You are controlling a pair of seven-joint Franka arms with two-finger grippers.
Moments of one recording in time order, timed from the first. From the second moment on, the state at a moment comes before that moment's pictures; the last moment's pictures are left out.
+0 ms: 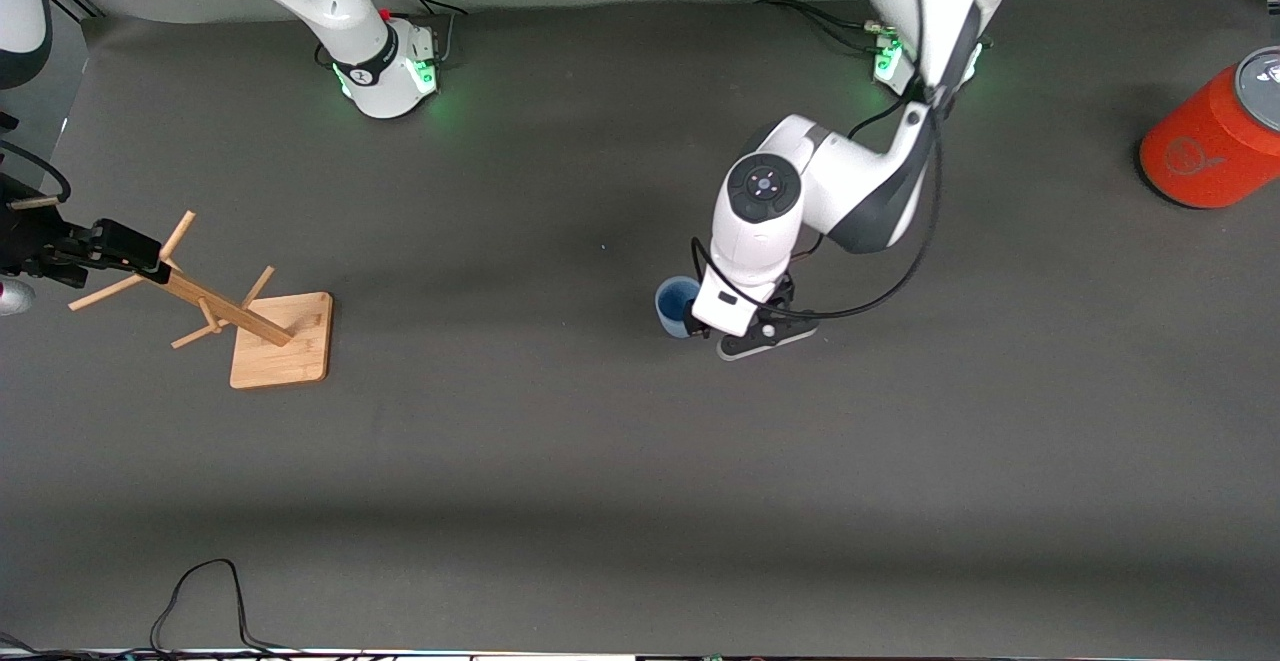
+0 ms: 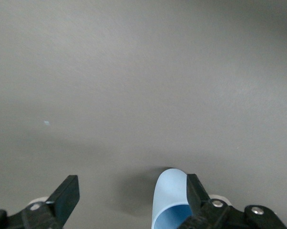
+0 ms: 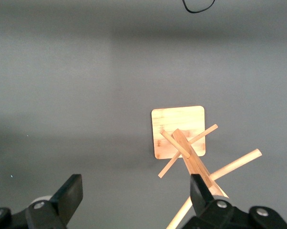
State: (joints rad) left arm -0.76 0.46 0.17 -1.62 -0.04 2.10 -0.93; right arm 0.02 0.08 -0.07 -1.54 0.01 1.62 -0.06
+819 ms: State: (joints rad) left arm -0.42 0.28 0.25 -1.47 -0.02 1.73 -0.43; right arm 0.02 0.08 -0.07 -1.54 0.01 1.62 -0.06
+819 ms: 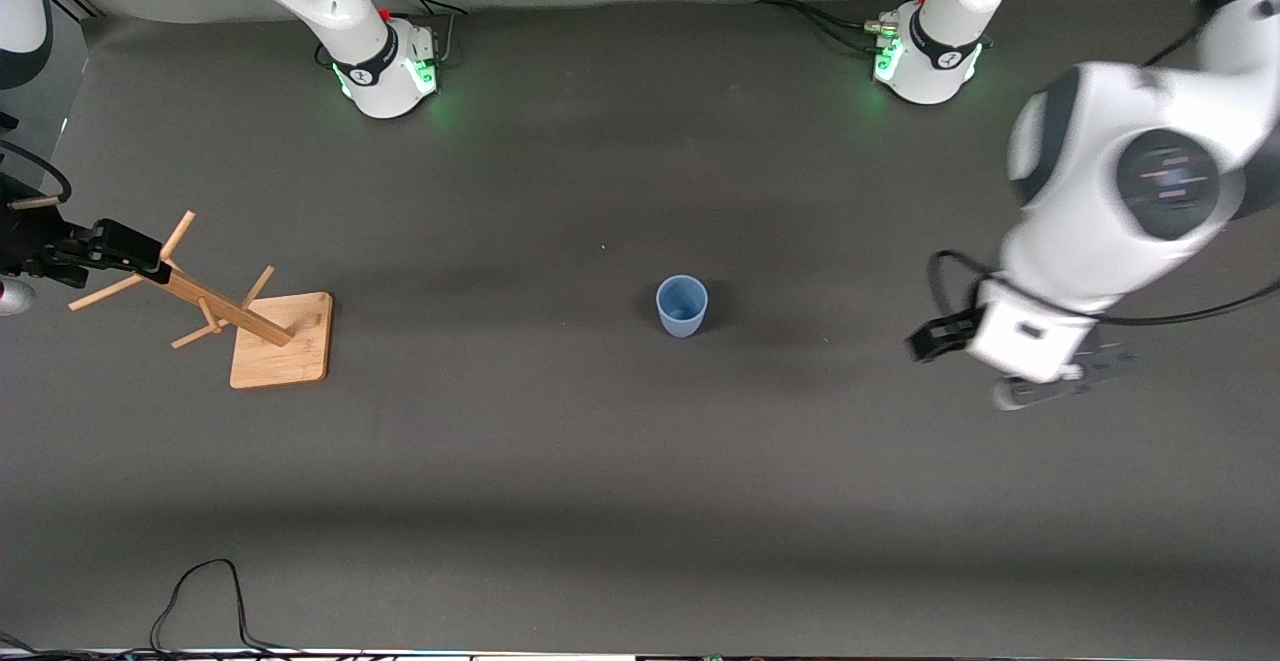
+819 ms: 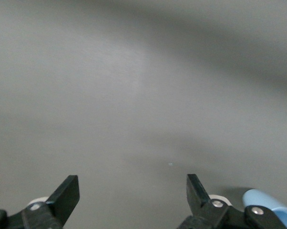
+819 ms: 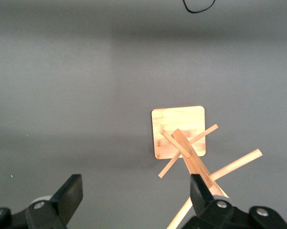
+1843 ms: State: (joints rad) left arm -0.04 0.05 0.03 -1.68 -0.01 1.68 -0.15; right arm 0.02 0.08 -0.07 -1.54 0.01 1.62 -0.06
